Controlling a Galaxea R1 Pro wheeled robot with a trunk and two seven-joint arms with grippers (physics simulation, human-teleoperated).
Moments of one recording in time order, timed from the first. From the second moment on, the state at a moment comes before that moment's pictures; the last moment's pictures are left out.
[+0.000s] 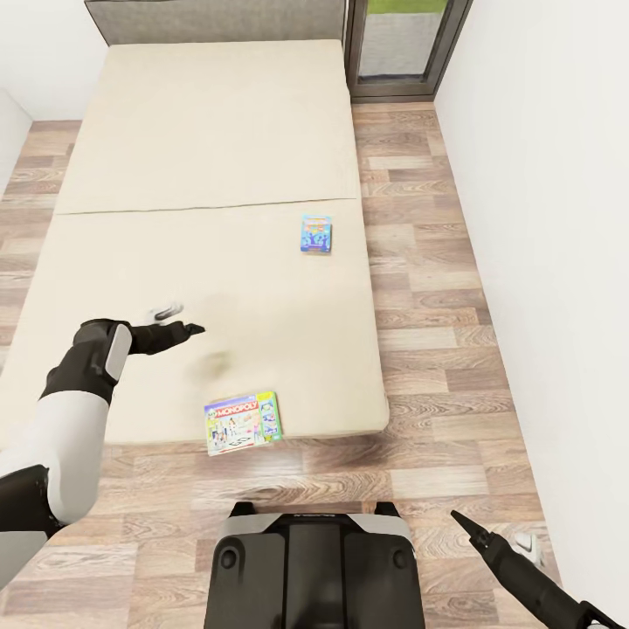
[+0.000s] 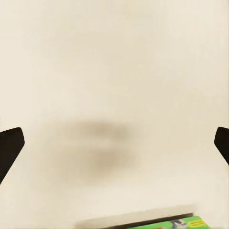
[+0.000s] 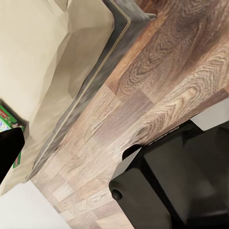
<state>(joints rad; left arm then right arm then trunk) -1.17 0.17 0.30 -0.72 0.05 0.82 -0.32 -0.01 -0.26 -0.20 -1.19 -0.98 0.50 0.49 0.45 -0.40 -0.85</state>
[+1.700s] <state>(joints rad) -1.02 0.54 0.30 -0.71 0.04 0.85 -1.06 -0.01 -0.25 -0.19 -1.19 -0.97 0.50 0.49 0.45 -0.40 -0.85</state>
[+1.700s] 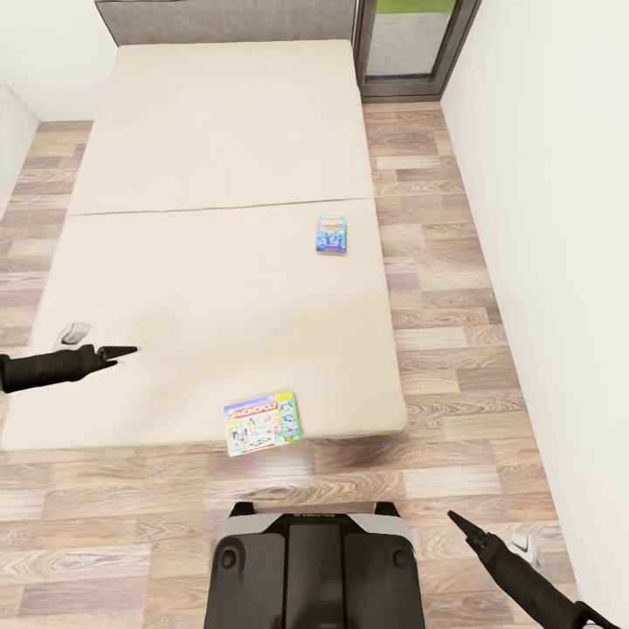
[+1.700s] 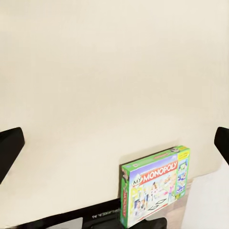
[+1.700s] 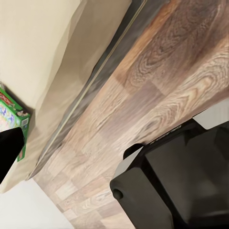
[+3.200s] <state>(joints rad) -0.88 0.71 0.30 -0.22 0.04 0.54 -1.44 -0.38 -0.07 -0.18 -0.81 -0.70 0.41 0.49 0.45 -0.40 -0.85</state>
